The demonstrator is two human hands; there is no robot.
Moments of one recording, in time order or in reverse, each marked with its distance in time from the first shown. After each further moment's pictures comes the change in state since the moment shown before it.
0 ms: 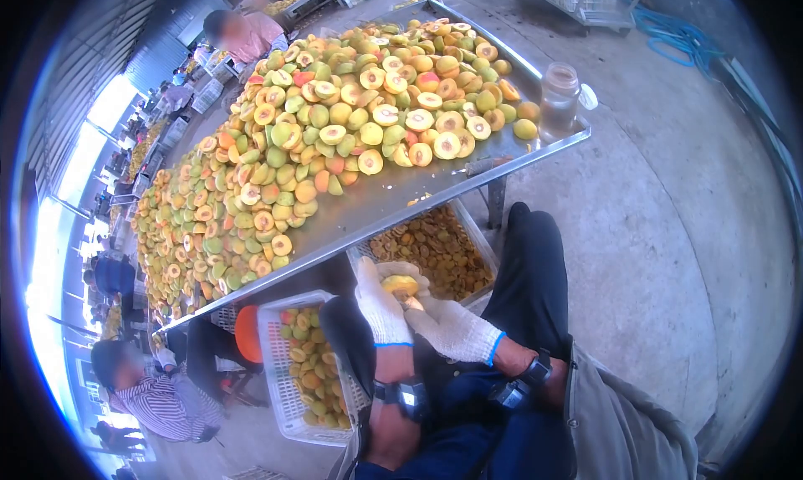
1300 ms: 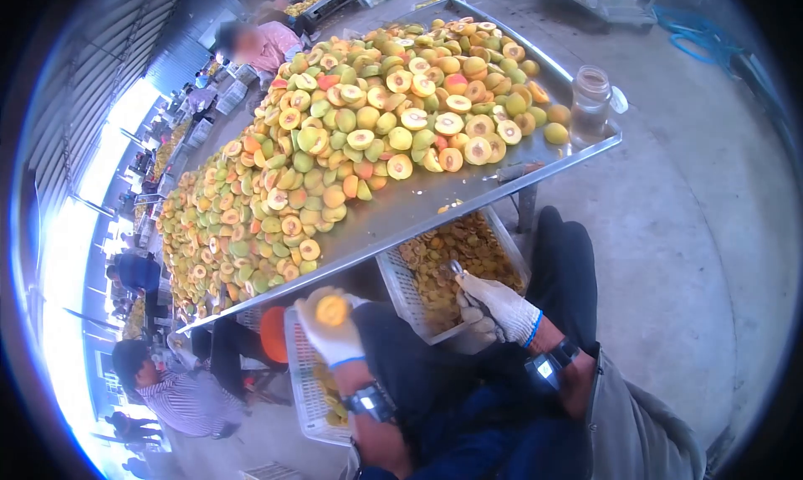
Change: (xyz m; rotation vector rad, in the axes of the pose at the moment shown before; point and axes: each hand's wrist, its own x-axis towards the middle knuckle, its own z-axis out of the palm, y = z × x) left_hand 0.050 0.026 -0.131 0.476 0.319 0.696; right_hand 0.038 0.032 -0.034 0.971 -0.198 0.354
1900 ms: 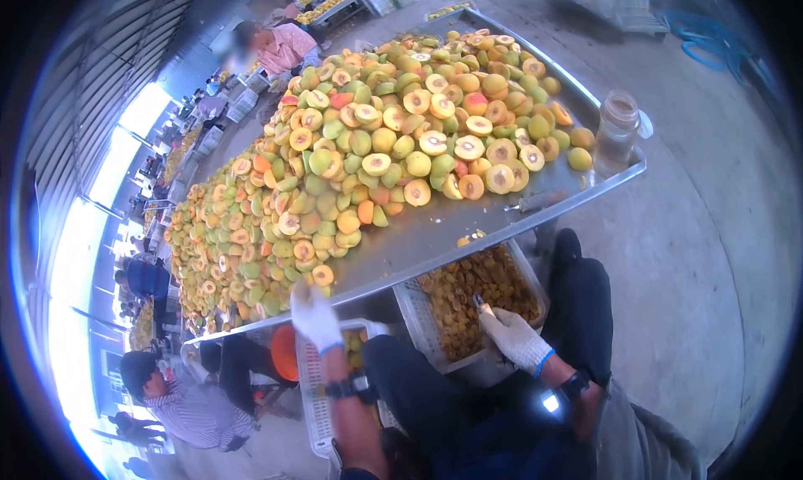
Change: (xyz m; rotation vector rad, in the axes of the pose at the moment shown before) left_hand 0.118 -0.057 0.004 0.503 0.126 0.142; right_hand 0.023 0.000 -0.003 -0.520 0.386 -0.157
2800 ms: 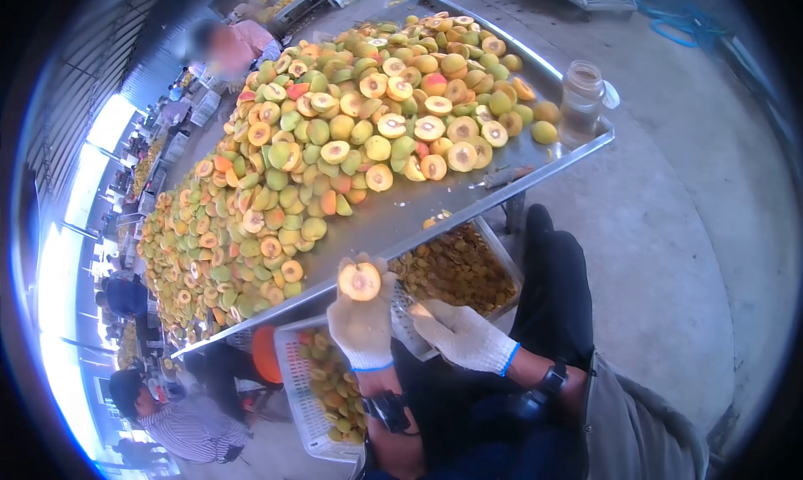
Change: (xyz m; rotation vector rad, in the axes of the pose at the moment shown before) left_hand -0.108 0.118 0.010 -1.716 -0.604 -0.730; right_hand -0.035 -0.038 0.033 -0.196 -0.109 -0.283
